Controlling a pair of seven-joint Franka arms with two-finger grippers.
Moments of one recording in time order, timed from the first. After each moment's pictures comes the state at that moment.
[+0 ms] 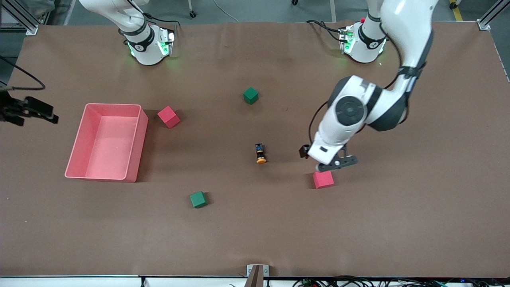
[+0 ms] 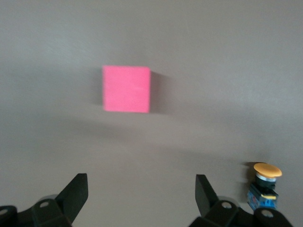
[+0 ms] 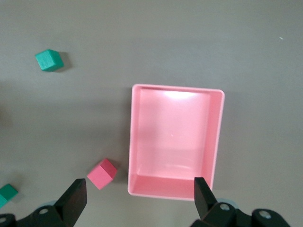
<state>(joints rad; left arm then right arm) -0.33 0.48 -0.21 -1.72 0.12 2.17 -0.81 0.15 0.09 -0.26 -1.46 0.06 1.50 -0.13</state>
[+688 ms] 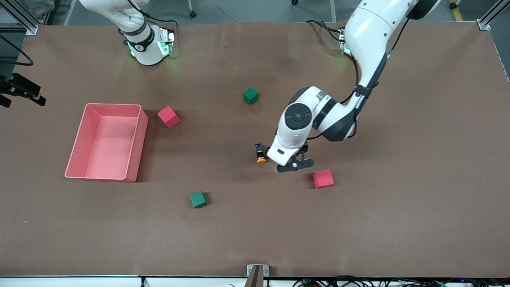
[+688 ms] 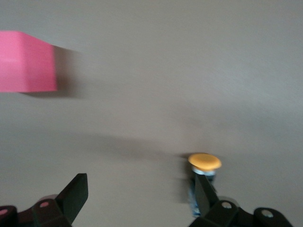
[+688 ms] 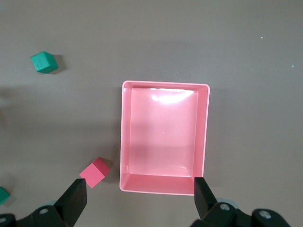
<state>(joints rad) -0.49 0.69 -0.22 -1.49 0.13 2.18 -0.89 0.14 -0.08 -0.26 -1.64 0.02 1.60 -0.13</state>
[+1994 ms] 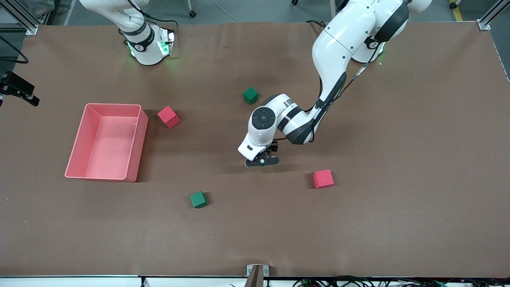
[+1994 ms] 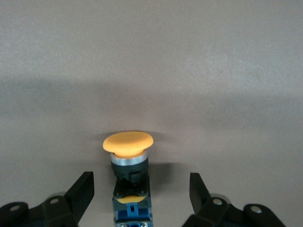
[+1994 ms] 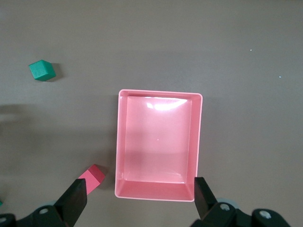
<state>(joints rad) -0.62 0.90 -0.21 -1.37 0.13 2.29 -0.92 0.14 -0.08 -0.25 -1.61 0.00 1.62 -0.13</state>
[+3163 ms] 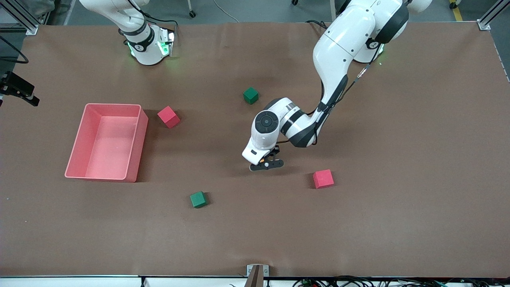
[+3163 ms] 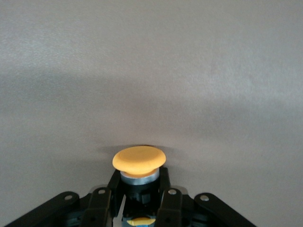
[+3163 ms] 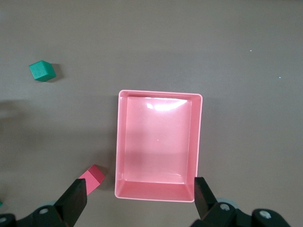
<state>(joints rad) -0.61 0.92 -0.18 -1.36 0.13 2.31 -1.00 0.14 -0.08 -0.25 -1.61 0.00 1.62 -0.13</state>
